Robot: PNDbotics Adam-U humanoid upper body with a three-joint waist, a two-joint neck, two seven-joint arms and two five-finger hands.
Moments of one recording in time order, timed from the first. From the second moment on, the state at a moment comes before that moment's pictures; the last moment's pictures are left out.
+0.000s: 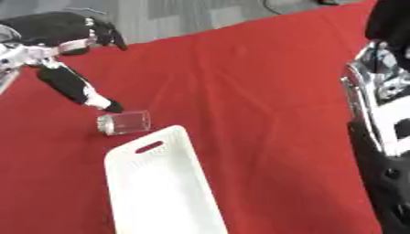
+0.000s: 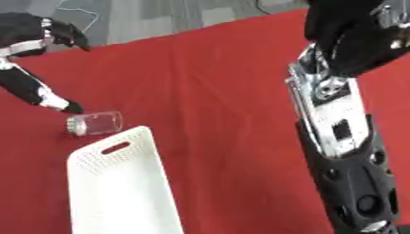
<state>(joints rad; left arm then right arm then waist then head) -0.73 0.82 -0.39 -1.61 -0.64 -0.13 -0.49 -0.62 -0.19 0.17 -1.99 0.15 -0.59 -0.38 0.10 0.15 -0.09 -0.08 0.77</state>
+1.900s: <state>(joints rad) -0.69 0.82 -0.40 -1.55 -0.73 -0.11 -0.54 -0.63 -0.18 0.18 -1.99 0.15 -0.59 -0.37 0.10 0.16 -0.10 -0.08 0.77</state>
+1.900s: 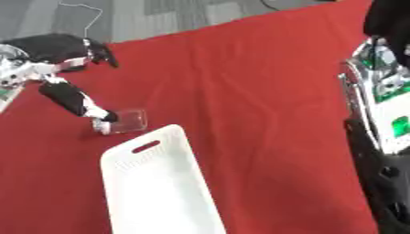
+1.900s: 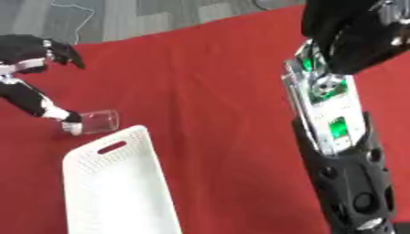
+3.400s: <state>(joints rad) -0.67 0.77 -0.38 -1.40 -0.64 -0.14 -0.50 -0.65 -0.15 0.18 -1.99 0.14 -0.59 -0.37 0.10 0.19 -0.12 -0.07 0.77</state>
